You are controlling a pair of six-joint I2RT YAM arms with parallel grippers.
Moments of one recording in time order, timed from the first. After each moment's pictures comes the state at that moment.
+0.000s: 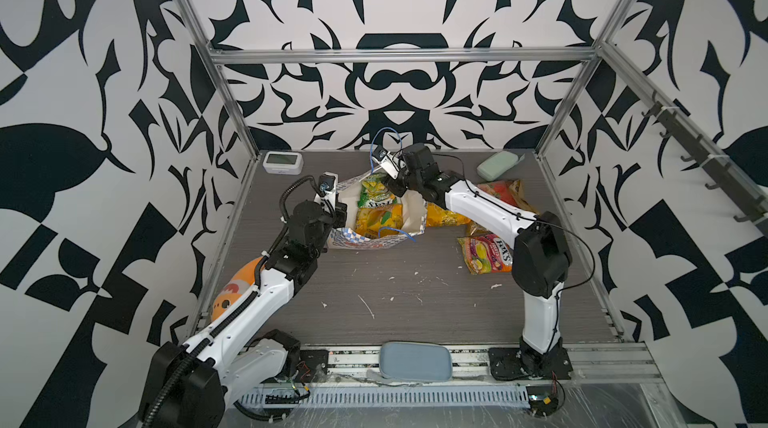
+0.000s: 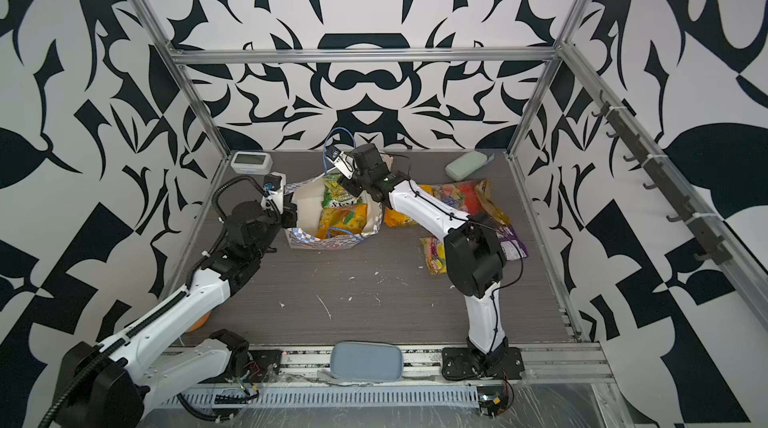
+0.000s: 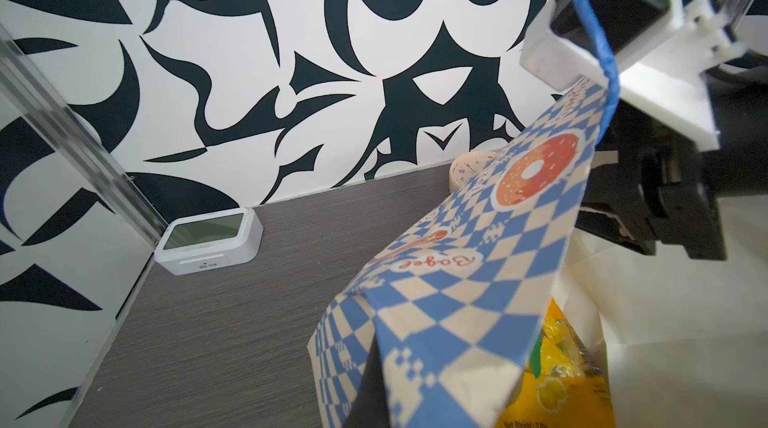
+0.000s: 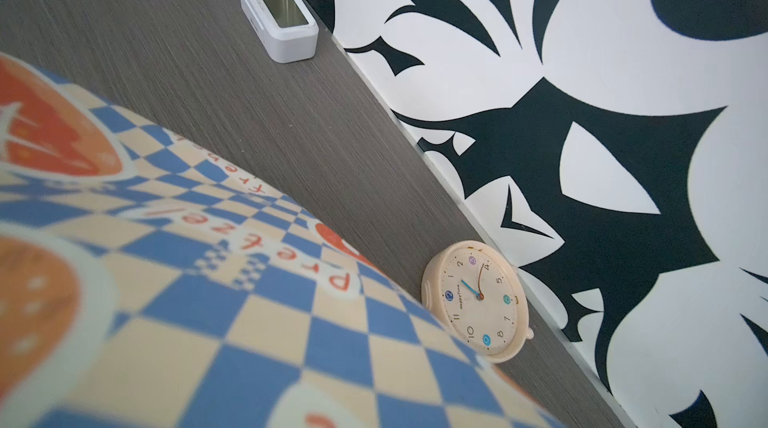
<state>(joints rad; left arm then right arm) -0.46 1.04 0.66 0.20 -0.21 0.05 0.63 1.99 1.70 -0.24 -0.06 -0.41</state>
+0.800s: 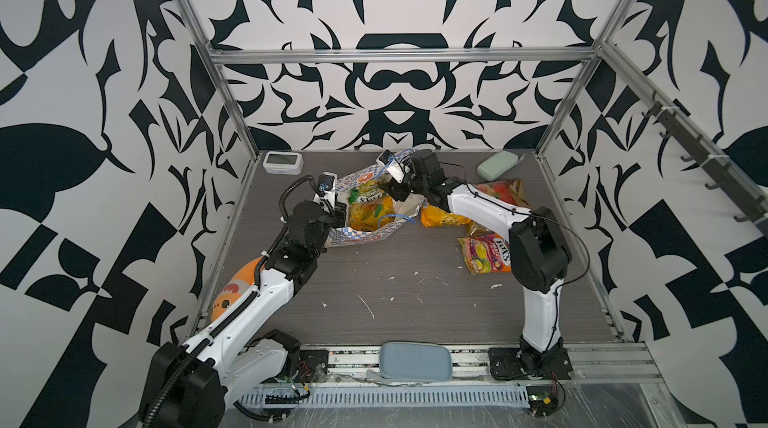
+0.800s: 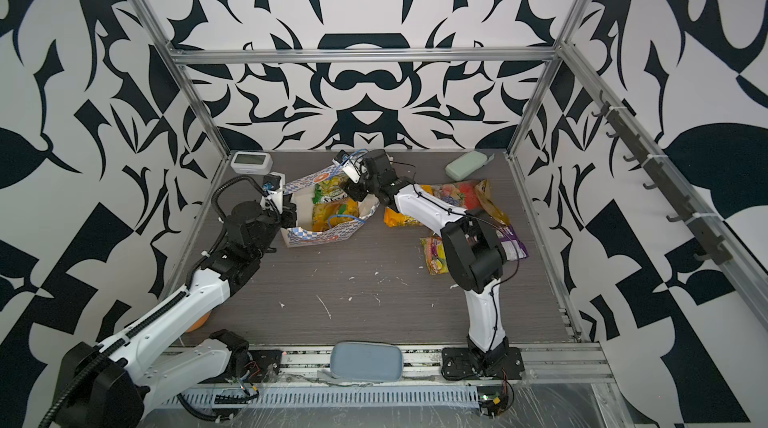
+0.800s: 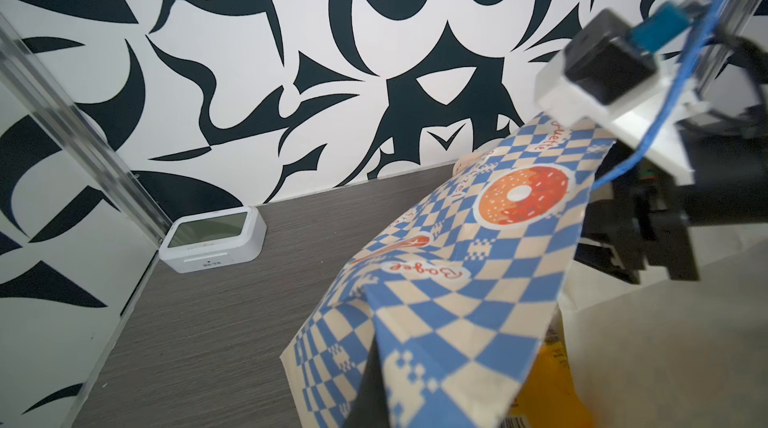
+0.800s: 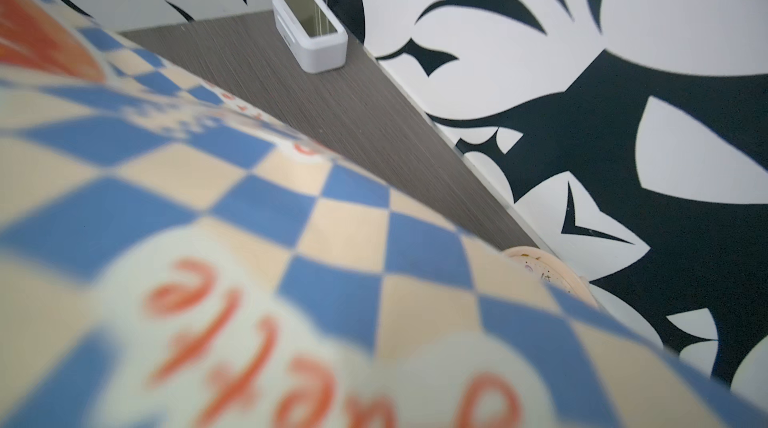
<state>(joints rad) -0.46 1.04 0.66 0.20 -0.21 0.05 0.58 1.94 1.52 -0.05 -0.26 -0.34</state>
